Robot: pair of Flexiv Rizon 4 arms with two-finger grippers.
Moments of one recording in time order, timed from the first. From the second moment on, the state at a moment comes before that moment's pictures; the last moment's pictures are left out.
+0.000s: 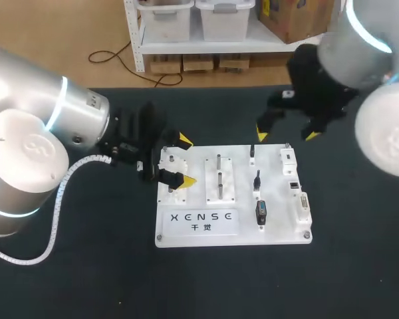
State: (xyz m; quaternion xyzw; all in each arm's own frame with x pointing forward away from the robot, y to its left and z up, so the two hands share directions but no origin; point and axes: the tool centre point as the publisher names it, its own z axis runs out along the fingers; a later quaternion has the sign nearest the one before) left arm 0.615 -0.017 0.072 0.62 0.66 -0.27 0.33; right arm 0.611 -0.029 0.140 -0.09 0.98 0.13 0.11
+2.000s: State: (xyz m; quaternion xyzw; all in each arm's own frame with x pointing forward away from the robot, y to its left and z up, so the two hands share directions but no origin) left arm 0.615 -0.017 0.072 0.62 0.66 -0.27 0.33; right arm 0.603 0.005 0.017 -0.06 1.00 0.00 0.06
